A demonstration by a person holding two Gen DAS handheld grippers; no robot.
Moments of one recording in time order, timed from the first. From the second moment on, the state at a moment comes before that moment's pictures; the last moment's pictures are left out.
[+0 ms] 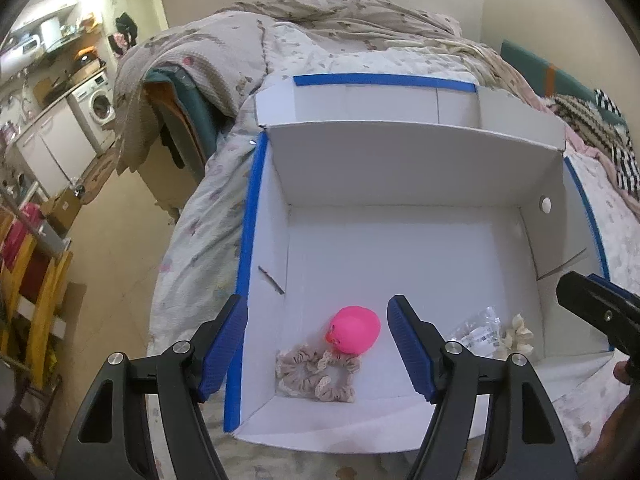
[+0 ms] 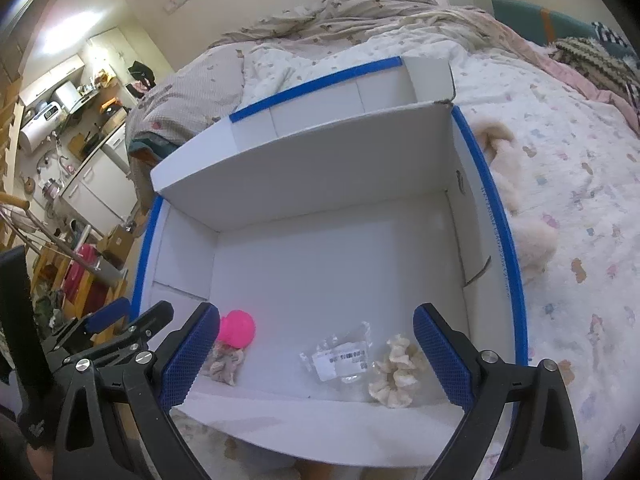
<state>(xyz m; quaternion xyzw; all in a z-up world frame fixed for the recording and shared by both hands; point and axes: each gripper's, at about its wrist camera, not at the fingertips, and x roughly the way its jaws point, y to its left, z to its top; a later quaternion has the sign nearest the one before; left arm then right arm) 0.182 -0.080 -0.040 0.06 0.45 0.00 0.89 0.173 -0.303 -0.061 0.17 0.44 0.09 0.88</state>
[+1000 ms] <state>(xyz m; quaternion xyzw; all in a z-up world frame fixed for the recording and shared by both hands) 0.125 -0.055 -0.021 0.03 0.46 0.00 0.89 0.094 -0.322 -0.042 0.15 0.46 0.06 0.87</state>
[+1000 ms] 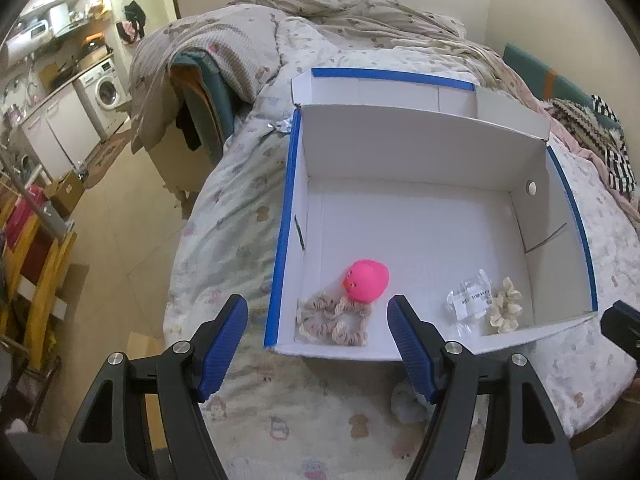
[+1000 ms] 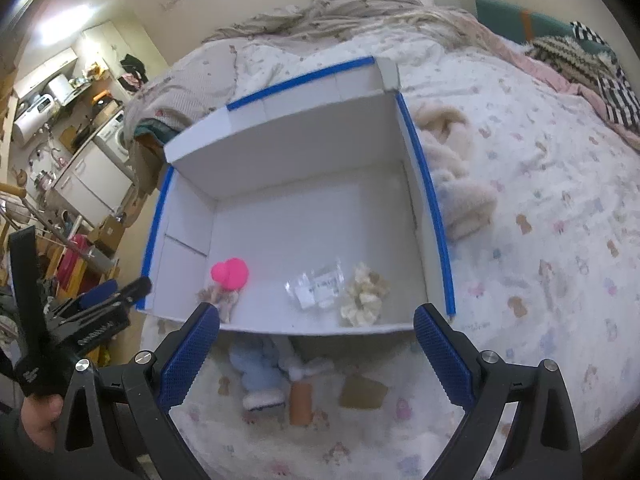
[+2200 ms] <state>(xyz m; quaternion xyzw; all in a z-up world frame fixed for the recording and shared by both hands) 0.109 -0.135 -0.142 -0.02 0.65 -0.15 0.74 0.098 -0.339 -0.123 0.21 0.59 -0.01 0.78</state>
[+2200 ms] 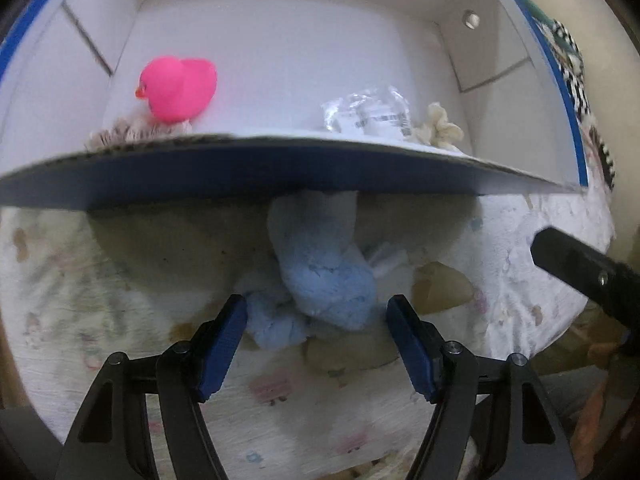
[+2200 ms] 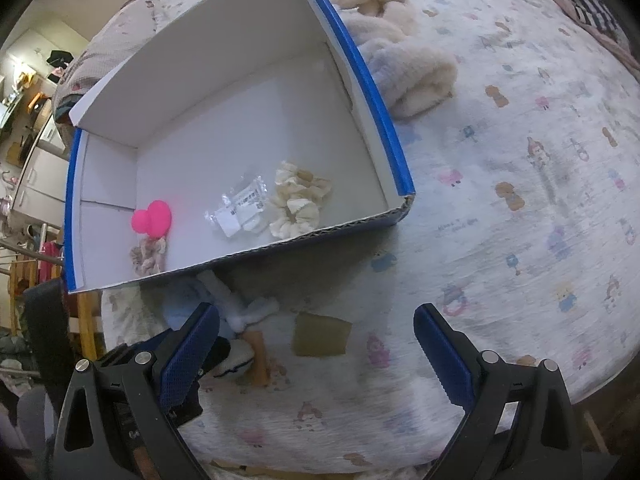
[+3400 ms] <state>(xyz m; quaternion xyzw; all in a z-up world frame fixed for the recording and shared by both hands) 0.099 -0.044 -0.098 -0.03 0.61 -0.09 0.79 0.114 -0.311 -0.197 0.17 0.67 0.02 0.72</state>
